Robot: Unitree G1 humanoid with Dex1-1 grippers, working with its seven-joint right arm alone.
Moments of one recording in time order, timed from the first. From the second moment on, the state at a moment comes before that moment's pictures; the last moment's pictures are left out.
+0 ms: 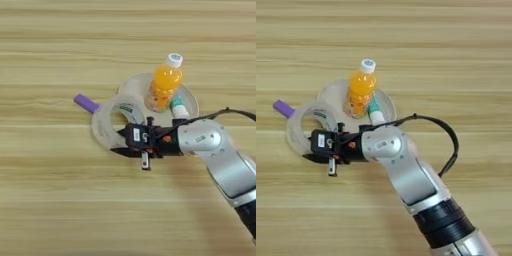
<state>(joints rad) -0.17 -0.58 0.30 -0.23 -0.13 0.17 1.07</state>
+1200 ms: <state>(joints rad) 0.15 -0.69 -0.37 -0.33 0.09 0.25 0.97</state>
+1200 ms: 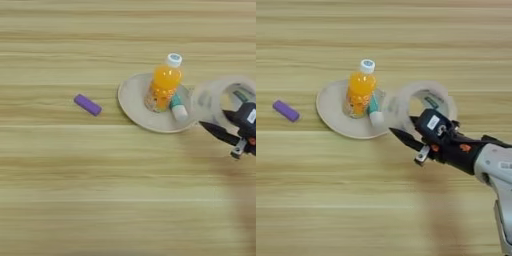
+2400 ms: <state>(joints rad) -0.35 -0.71 -0.12 0.55 -0.07 0.07 0.83</state>
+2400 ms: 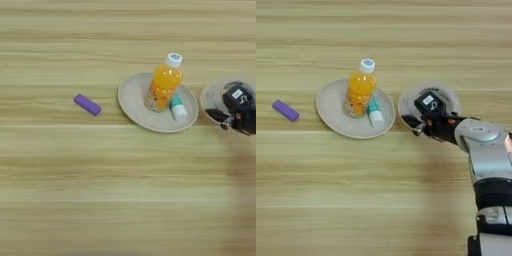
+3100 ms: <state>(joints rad) -0.44 -0.73 -0.07 0.78 -0.16 -0.02 0.75</state>
